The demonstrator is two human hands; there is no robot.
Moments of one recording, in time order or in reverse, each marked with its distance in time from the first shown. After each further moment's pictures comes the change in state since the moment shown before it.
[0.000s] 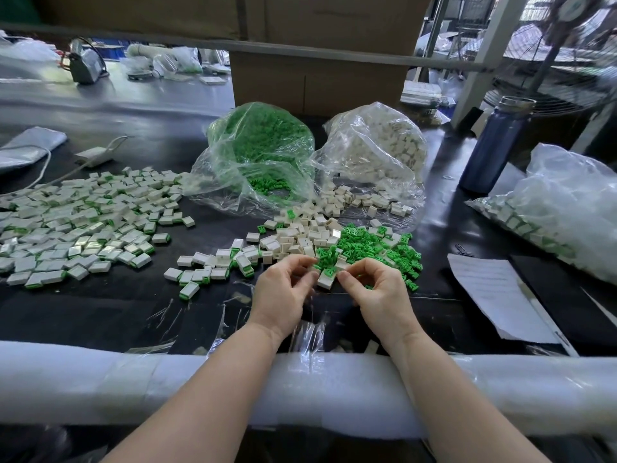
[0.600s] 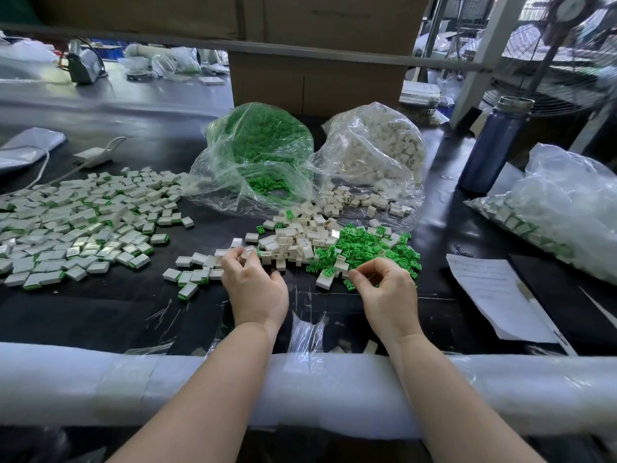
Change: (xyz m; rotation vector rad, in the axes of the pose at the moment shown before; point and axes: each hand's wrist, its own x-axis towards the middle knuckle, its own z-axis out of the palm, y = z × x) left_hand 0.004 -0.001 -0.009 0.369 0.325 -0.236; right_hand 0.002 0.007 -0.002 -0.298 0.204 0.011
